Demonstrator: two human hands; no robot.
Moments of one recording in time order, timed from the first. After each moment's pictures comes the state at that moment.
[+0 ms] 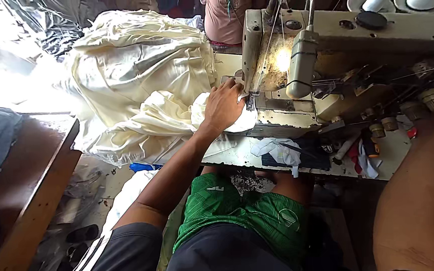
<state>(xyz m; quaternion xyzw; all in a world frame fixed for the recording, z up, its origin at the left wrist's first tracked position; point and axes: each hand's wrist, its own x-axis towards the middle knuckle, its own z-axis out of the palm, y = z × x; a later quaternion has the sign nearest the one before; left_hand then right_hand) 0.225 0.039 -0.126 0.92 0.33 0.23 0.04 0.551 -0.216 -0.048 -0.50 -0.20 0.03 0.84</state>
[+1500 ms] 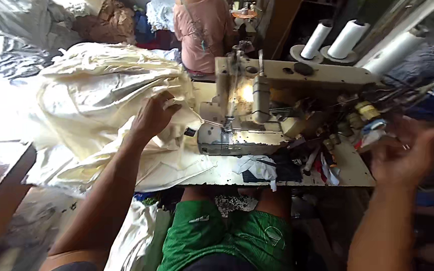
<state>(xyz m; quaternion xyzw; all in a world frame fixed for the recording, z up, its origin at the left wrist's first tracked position) 0.118 0.109 -0.083 0.88 0.34 0.28 0.17 0.551 -0.316 -0.089 -0.58 -0.37 -0.01 0.72</state>
